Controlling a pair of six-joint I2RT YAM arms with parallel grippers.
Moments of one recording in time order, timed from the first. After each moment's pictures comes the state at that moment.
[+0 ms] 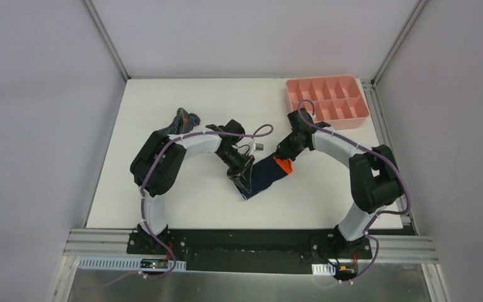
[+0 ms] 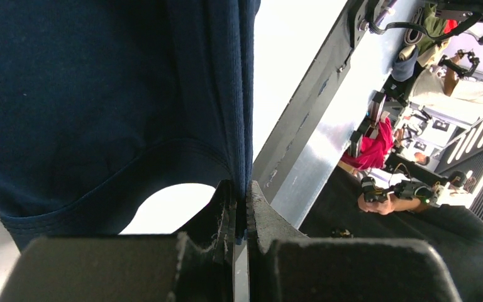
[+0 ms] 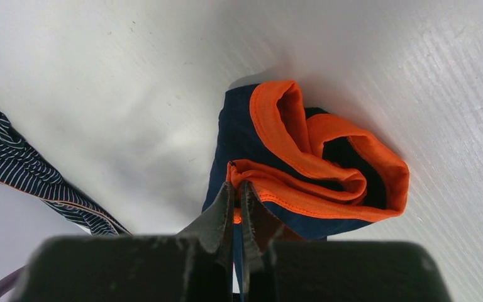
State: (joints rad) left arm -0.65 1.93 1.24 -0.70 0.89 -0.13; right arm 0.43 1.71 1.11 -0.56 -0.12 1.21
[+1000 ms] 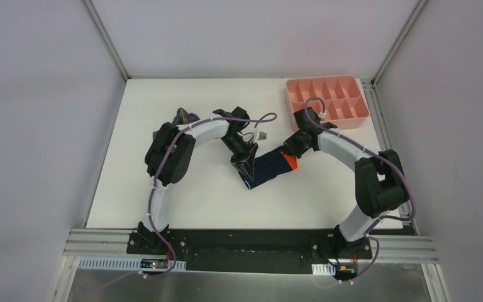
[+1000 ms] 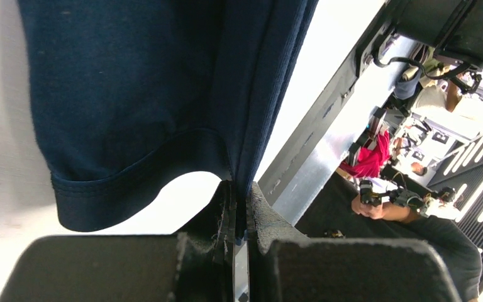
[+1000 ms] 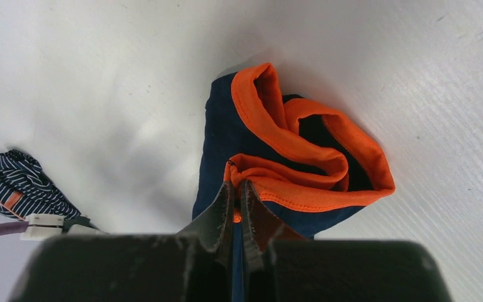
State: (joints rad) left arm -0.61 2.11 1.54 -0.91 0.83 -0.10; right arm 0.40 1.66 1.08 -0.53 0.00 1.24
